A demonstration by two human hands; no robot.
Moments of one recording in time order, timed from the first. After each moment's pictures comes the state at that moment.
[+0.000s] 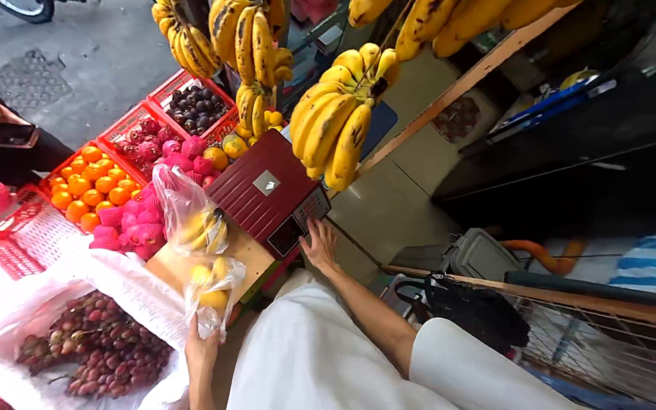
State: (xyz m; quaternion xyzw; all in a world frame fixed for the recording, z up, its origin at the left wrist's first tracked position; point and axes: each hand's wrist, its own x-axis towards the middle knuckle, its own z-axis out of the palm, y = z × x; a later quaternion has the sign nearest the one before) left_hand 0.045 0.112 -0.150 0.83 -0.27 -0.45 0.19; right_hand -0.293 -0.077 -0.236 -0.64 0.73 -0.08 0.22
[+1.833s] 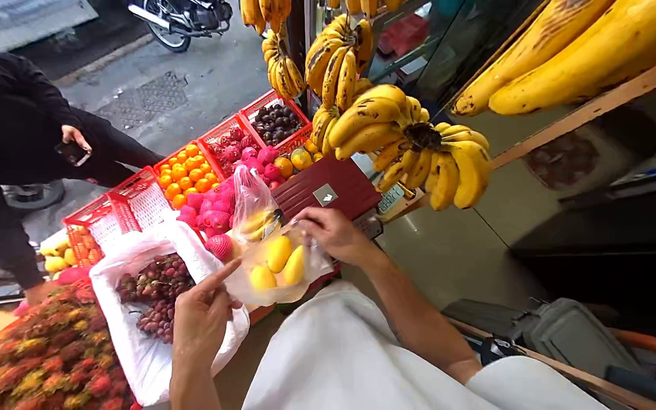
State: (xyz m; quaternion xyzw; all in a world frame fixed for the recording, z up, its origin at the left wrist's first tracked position) left_hand 0.019 0.027 0.101 0.75 -0.44 -0.32 0.37; right_hand -0.198 -0.145 0.046 -0.71 0.35 -0.21 0.58
